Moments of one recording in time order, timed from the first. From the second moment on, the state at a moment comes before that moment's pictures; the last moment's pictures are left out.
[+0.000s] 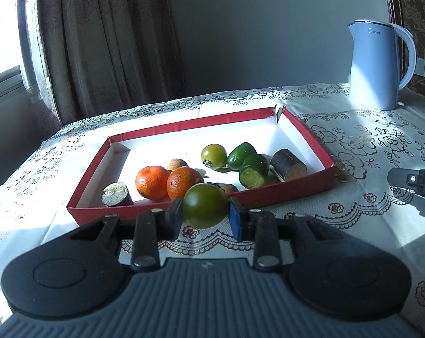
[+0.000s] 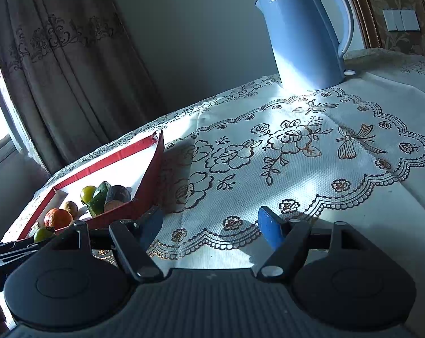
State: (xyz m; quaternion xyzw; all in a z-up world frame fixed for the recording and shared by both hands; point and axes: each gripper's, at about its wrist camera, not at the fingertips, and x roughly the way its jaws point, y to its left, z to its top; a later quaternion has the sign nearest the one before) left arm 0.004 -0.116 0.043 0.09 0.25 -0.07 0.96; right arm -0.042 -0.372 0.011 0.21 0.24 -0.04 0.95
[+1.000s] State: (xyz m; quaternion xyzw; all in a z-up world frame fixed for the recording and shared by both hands) left arm 0.070 -0.055 0.057 0.05 0.23 -0.01 0.97; right arm -0.039 -0.365 0.012 0.19 0.25 -0.04 0.95
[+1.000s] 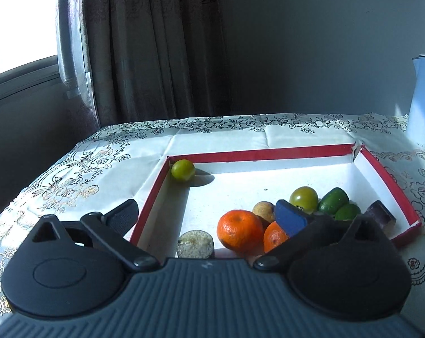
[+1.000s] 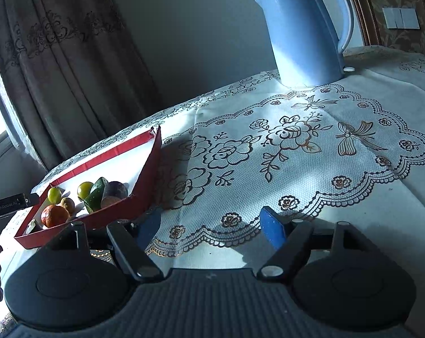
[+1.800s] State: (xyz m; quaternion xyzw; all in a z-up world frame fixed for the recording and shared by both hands) left arm 0.004 0.003 0.058 0.02 0.24 0.04 0.97; right arm -0.045 -0.252 0.027 0.09 0.25 0.05 0.96
